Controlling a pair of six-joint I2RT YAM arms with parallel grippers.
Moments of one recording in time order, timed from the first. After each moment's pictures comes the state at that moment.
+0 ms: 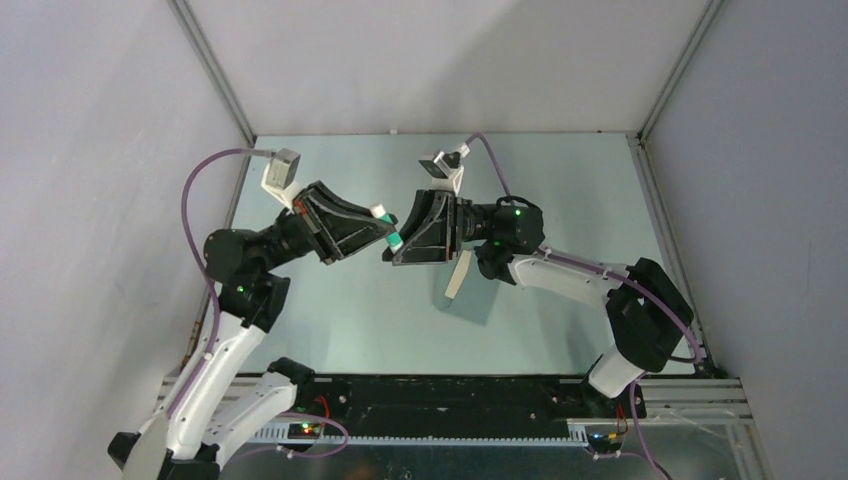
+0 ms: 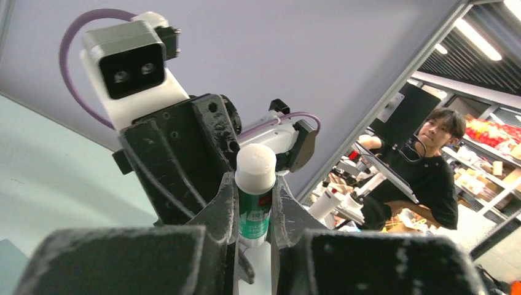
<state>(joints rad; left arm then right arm) -0.40 0.79 0.88 0.51 0.85 -1.11 0.84 1.62 1.09 1.45 -0.94 1.55</state>
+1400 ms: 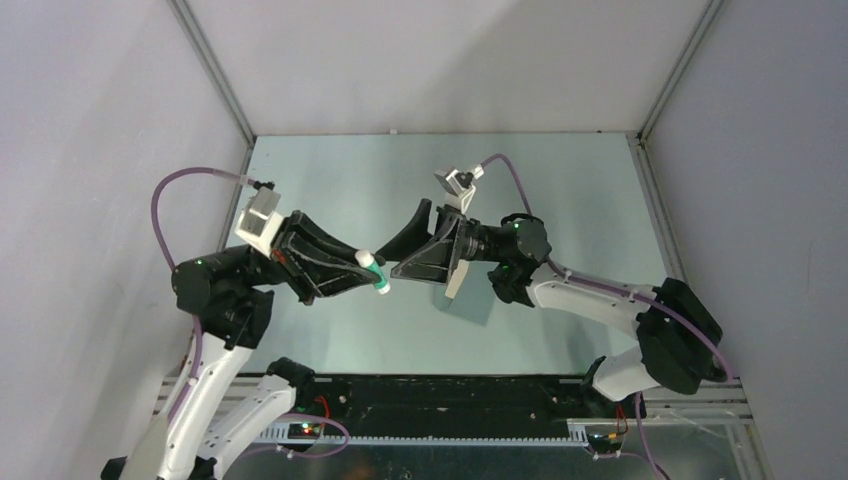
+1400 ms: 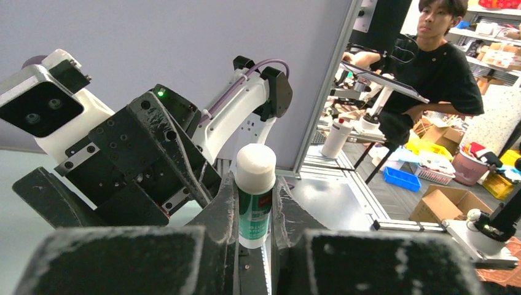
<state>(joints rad) -0.40 0.70 0.91 0.58 1.10 -0.97 0.90 1.44 0.92 1.17 -0.75 1.19</state>
